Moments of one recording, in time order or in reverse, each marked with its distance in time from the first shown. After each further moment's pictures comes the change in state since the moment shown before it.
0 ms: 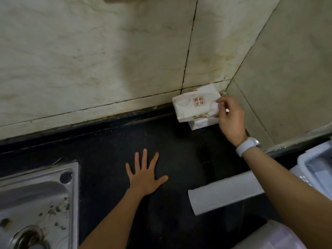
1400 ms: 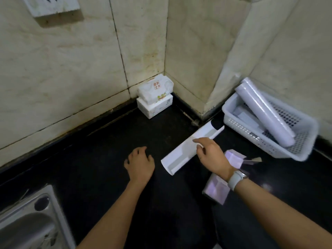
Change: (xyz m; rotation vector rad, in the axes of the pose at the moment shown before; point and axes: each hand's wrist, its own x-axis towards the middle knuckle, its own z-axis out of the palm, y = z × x) left_hand -0.076 0.066 -0.017 -0.263 0.300 0.198; right_hand -0.224 -0.031 -0.086 -0.315 -0.185 0.360
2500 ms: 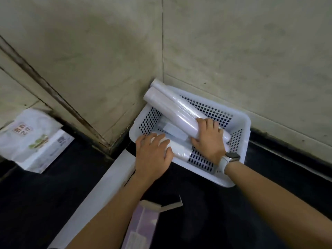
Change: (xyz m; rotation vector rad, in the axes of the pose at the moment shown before) left_hand 0.052 0.293 0.178 0.306 0.084 0.958; right_hand 0.084 0.277 -0.133 -0.344 0.247 0.290
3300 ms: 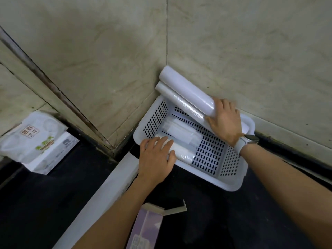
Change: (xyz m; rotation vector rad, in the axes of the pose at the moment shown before) left_hand -0.001 0.001 -0.004 0.043 -0.072 -0.033; right_hand 0.045 0.017 -0.047 -0.017 0.122 0.005
